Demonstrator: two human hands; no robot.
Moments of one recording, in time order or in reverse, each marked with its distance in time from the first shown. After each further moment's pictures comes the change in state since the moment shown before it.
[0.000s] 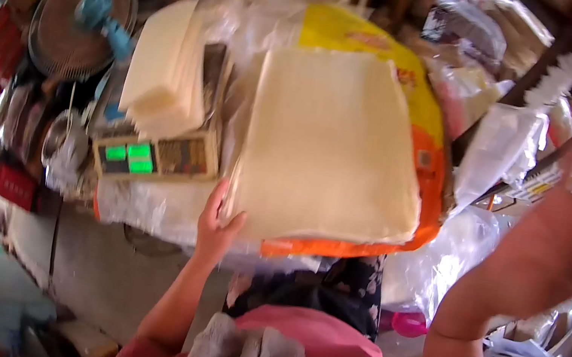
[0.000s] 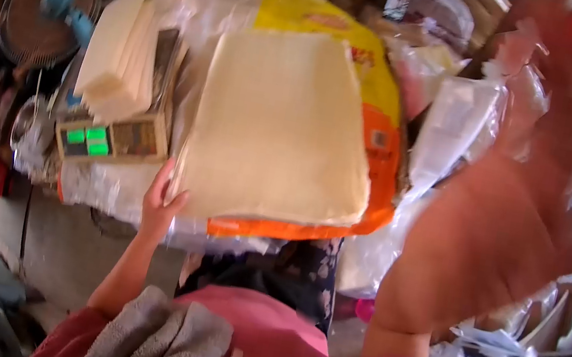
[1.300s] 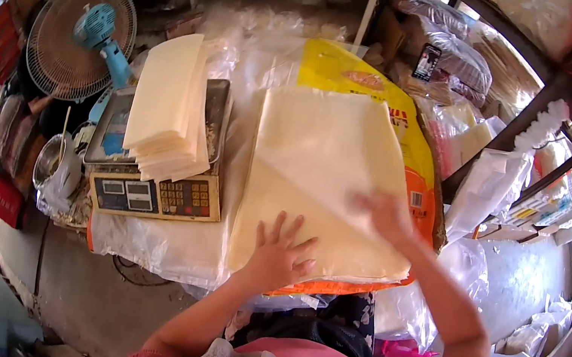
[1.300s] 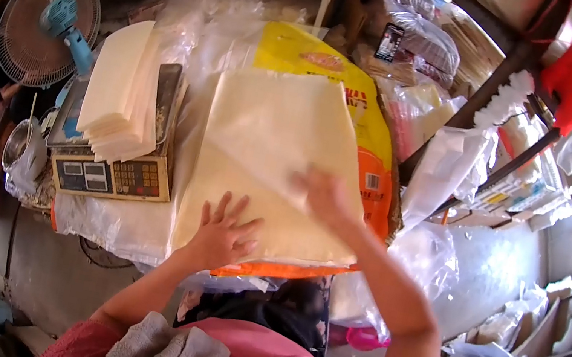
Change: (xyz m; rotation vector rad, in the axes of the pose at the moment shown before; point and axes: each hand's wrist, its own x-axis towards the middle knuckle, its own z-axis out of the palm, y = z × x) left_hand 0.030 0.026 0.063 0.886 -0.562 0.293; right_hand -0.001 0.187 0.062 -0.517 -0.377 0.180
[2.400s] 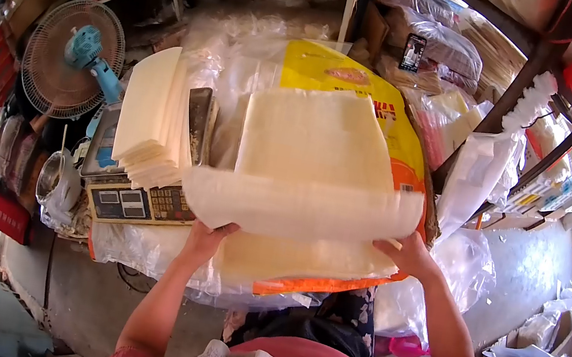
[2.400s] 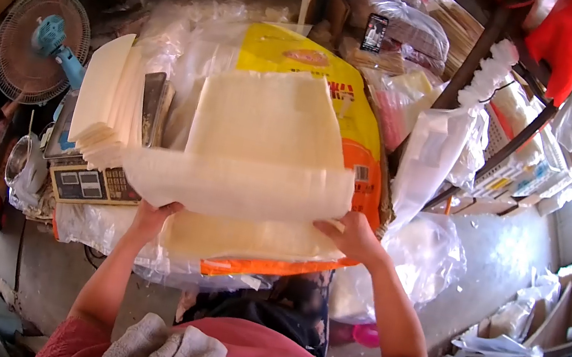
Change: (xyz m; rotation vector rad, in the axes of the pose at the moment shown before) left_hand -0.016 -0.078 -0.041 -0.775 0.354 -0.312; right_hand -0.089 0.042 -0.044 0.196 -0.231 0.164
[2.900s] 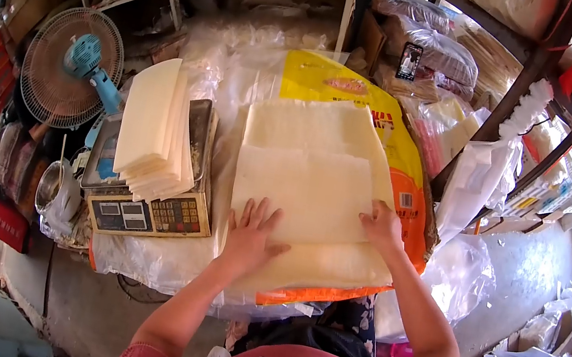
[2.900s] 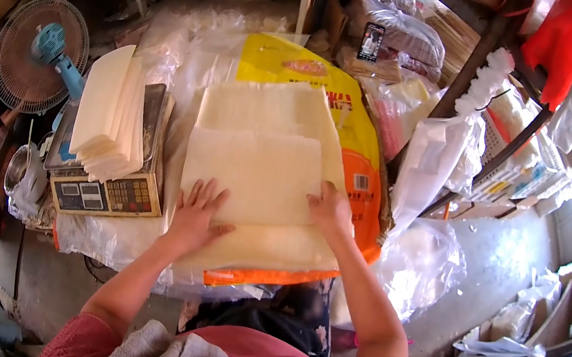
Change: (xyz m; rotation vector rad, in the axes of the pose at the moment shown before) left_hand 0.020 0.031 0.058 0.934 -0.290 0.200; right_hand 0.074 0.009 0.047 -0.207 0.309 0.387
